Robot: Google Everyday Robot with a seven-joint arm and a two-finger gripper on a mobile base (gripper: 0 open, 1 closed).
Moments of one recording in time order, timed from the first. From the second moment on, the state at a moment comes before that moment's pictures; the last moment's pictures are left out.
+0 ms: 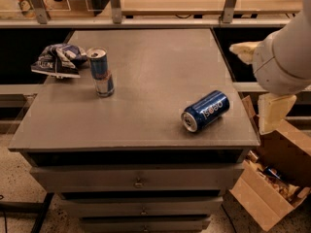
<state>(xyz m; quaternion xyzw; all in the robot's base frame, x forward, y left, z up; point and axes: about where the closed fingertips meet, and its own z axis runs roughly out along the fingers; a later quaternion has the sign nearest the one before) 0.473 -0.204 0.933 -0.75 0.60 -0.19 0.17</state>
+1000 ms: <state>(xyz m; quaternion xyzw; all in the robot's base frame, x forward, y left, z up) 0.486 -0.157 0.882 -0.87 0.46 -0.12 0.10</state>
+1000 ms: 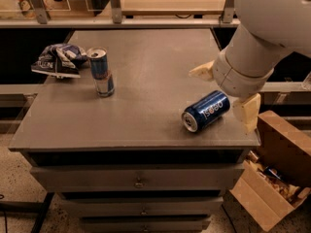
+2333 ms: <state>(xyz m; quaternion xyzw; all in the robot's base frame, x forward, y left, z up) 0.472 -0.122 0.840 -0.90 0.43 -0.05 0.06</state>
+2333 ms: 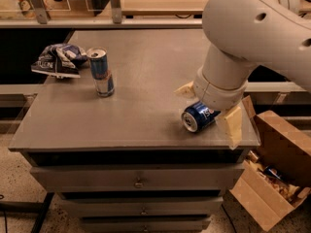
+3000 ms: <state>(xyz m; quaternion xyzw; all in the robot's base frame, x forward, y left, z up) 0.482 -0.119 0.836 -0.89 0.46 -0.05 0.05</state>
